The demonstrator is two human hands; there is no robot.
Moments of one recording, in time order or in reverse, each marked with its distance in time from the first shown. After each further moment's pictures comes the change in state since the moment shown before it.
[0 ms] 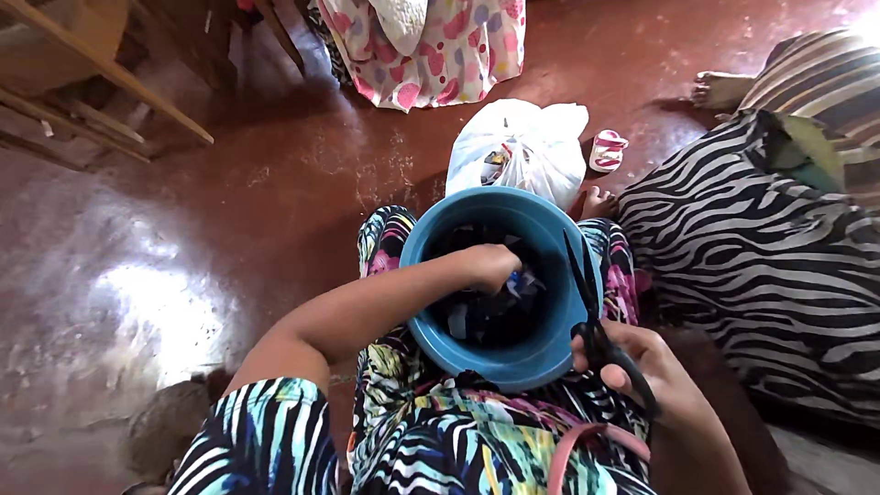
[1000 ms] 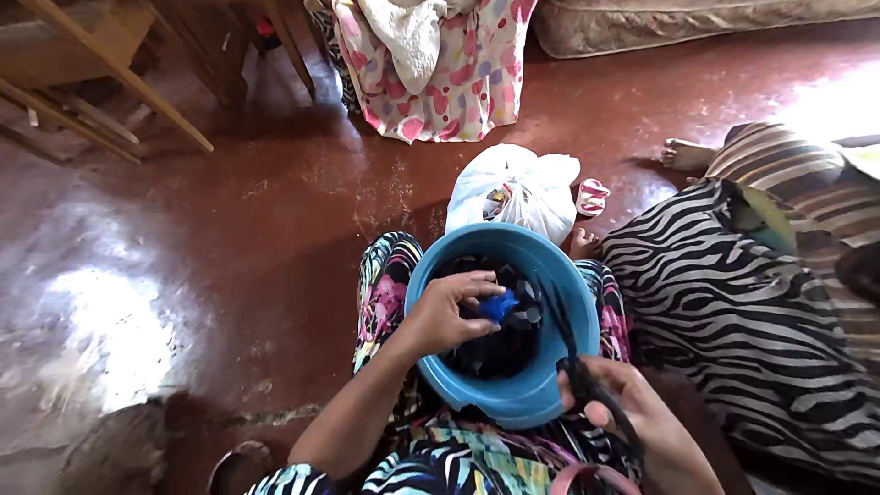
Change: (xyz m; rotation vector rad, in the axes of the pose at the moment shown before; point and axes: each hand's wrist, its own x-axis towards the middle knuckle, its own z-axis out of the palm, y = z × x) left_hand -0.091 -0.009 0.055 -0.834 0.872 0.202; right_hand 0.010 -0.016 0.011 -0.036 -0.098 0.069
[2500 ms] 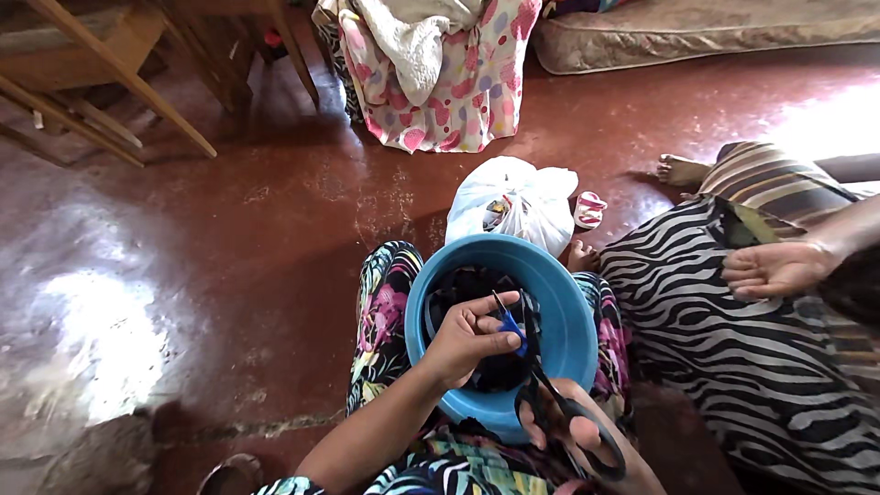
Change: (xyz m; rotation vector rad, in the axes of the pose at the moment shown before) left_hand -0.003 -0.005 0.044 -0.956 0.091 -0.083; right_hand 0.016 0.020 0.032 0.476 -0.295 -0.053
